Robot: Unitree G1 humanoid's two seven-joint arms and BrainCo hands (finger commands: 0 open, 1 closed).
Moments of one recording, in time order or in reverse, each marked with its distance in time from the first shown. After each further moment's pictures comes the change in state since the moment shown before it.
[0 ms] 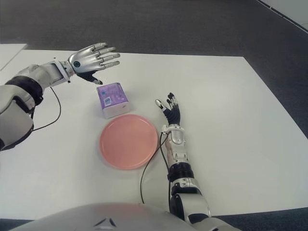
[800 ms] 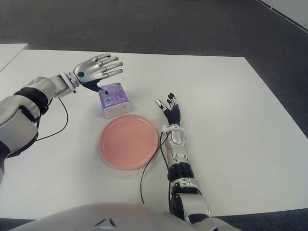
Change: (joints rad) left arm 0.103 -0.034 0.039 -0.009 -0.055 -0.058 -0.020; right arm 0.000 -0.001 -0.001 0.002 0.001 -0.004 0.000
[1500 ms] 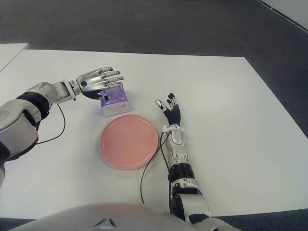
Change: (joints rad) left arm 0.012 0.010 -0.106 0.004 0.079 -0.017 -0.015; right arm 0.006 -0.005 0.000 -0.007 0.000 0.000 0.006
